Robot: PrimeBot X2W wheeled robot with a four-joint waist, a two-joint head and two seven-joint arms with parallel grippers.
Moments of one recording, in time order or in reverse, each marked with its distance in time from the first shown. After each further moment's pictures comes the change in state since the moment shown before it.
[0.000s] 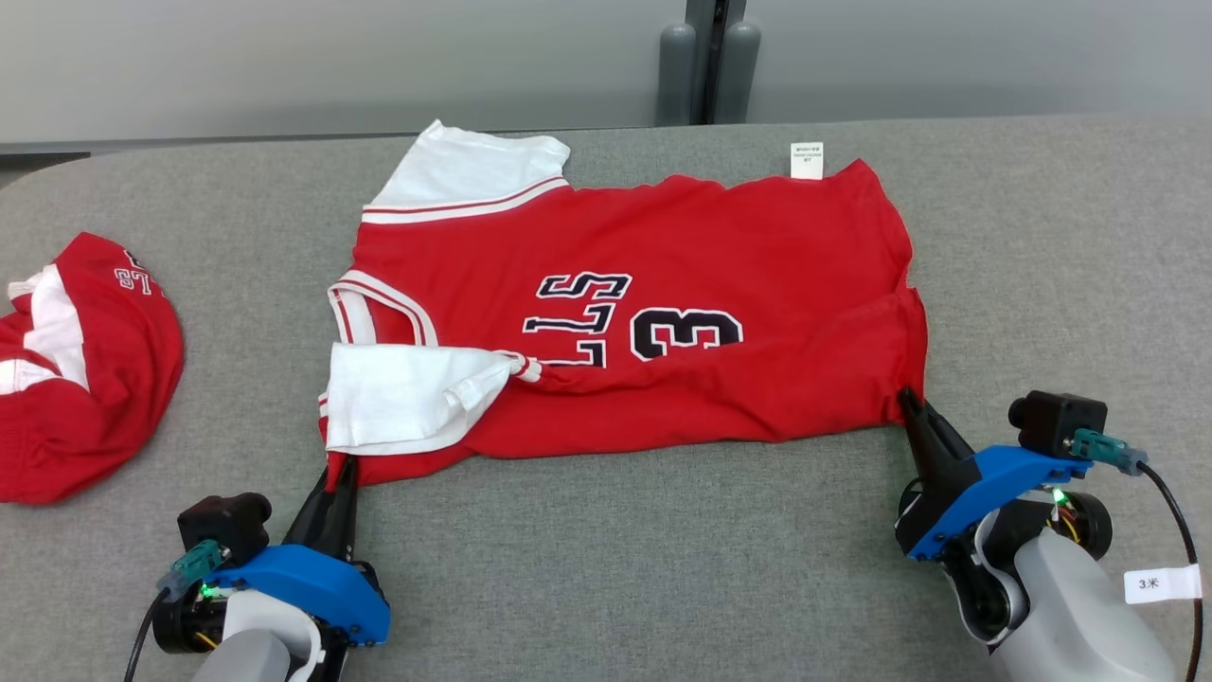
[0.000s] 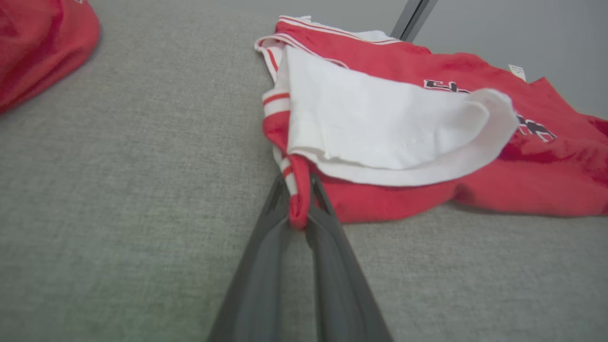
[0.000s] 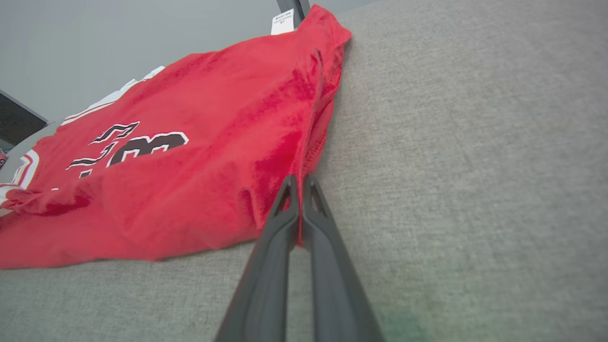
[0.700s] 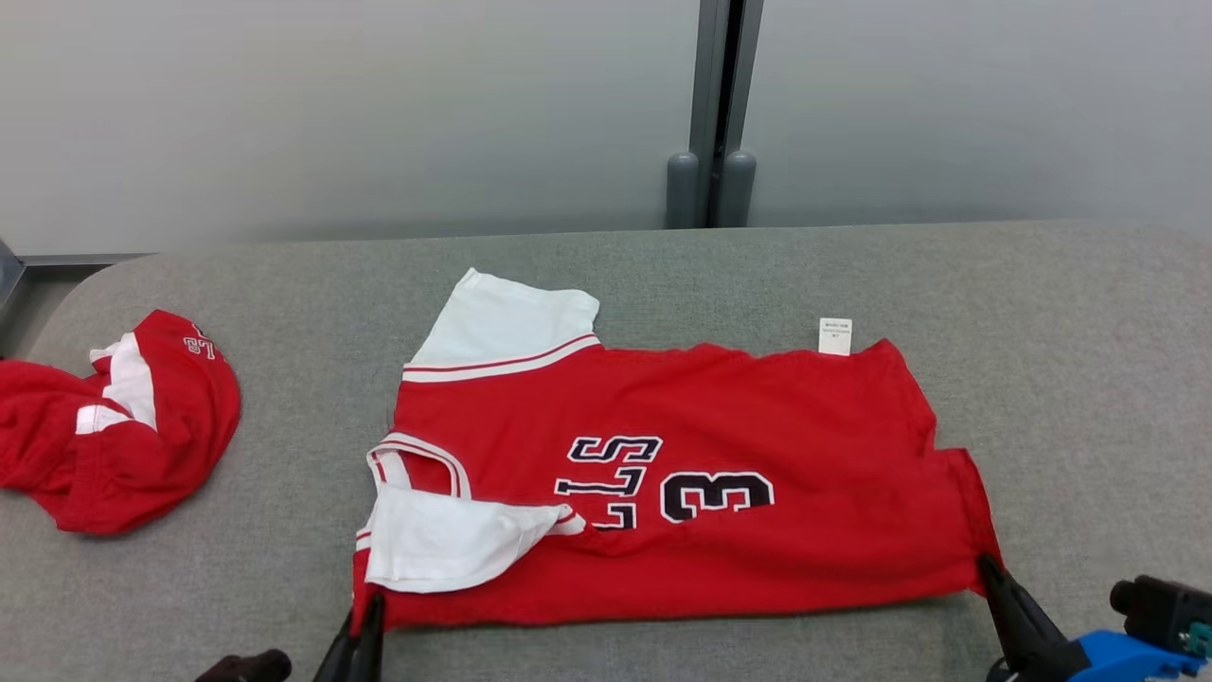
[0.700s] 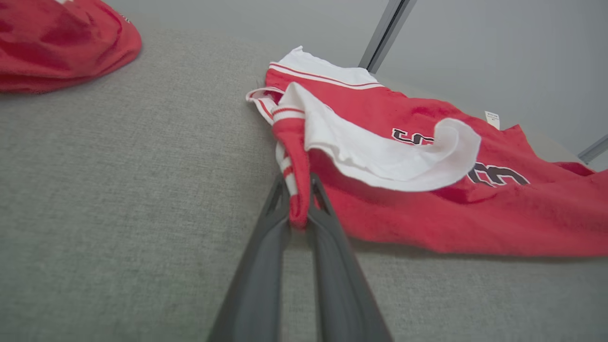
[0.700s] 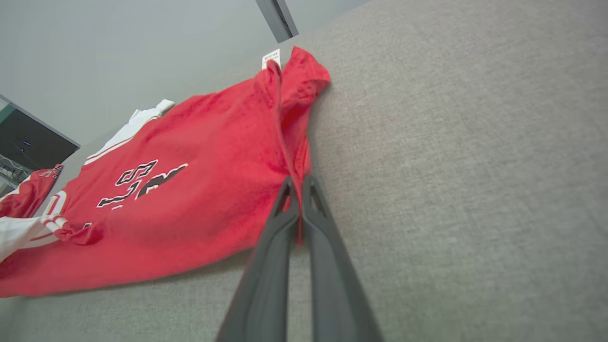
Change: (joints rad) left arm 0.374 0.030 0.008 -0.376 -0.014 0.084 0.020; right arm 0.462 -0.039 -0.119 -0.416 0.103 0.000 0.094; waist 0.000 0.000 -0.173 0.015
